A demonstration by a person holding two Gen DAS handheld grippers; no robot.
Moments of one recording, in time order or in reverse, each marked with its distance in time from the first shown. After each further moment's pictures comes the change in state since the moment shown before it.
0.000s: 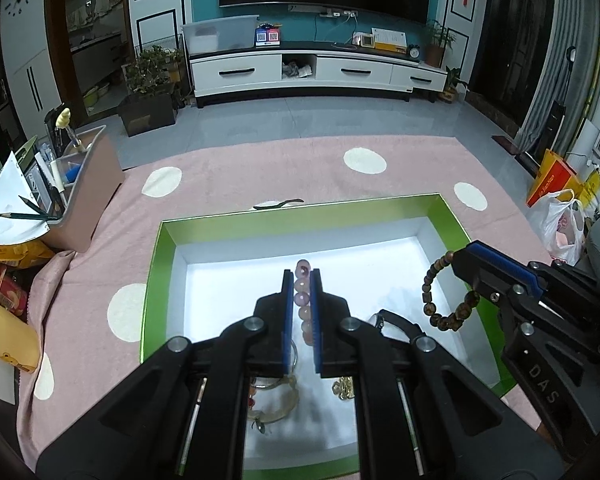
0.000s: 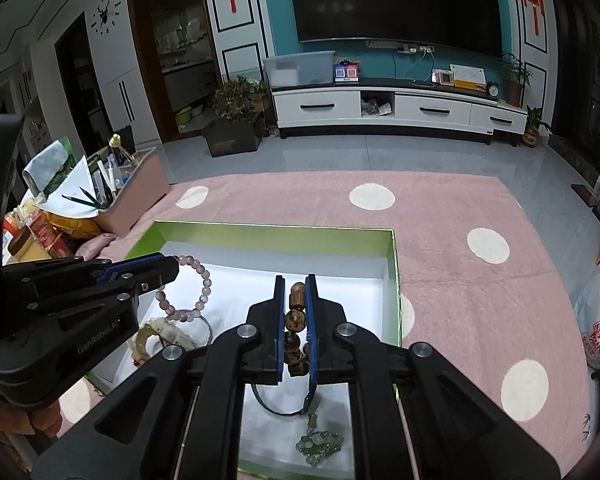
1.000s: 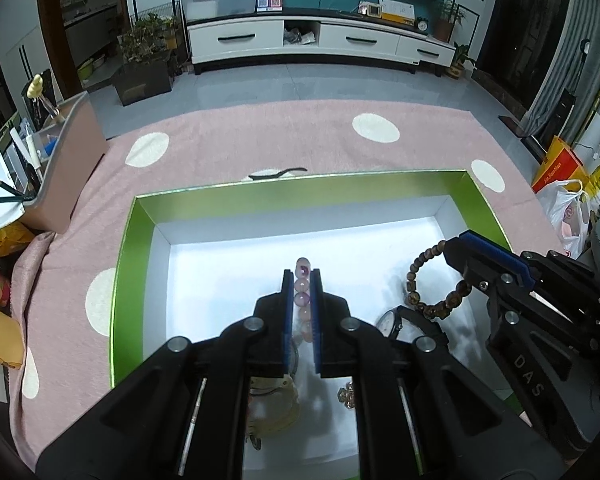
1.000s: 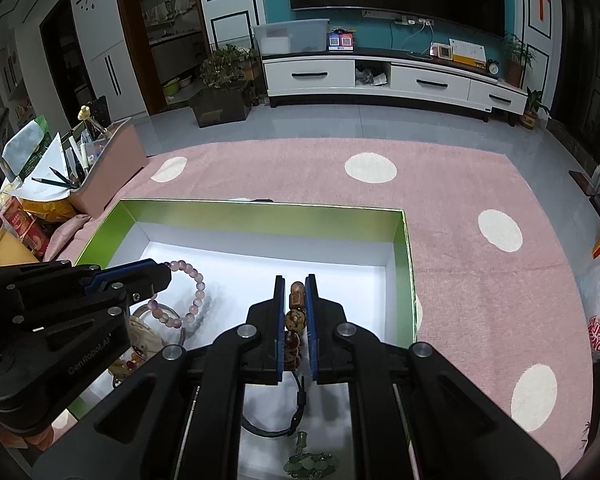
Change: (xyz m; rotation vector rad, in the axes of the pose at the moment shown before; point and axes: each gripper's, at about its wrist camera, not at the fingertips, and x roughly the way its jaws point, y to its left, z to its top) left arm 0.046 0.006 0.002 -0.023 0.129 -0.008; right arm 0.047 -0.006 0.007 0.000 0.119 -0.034
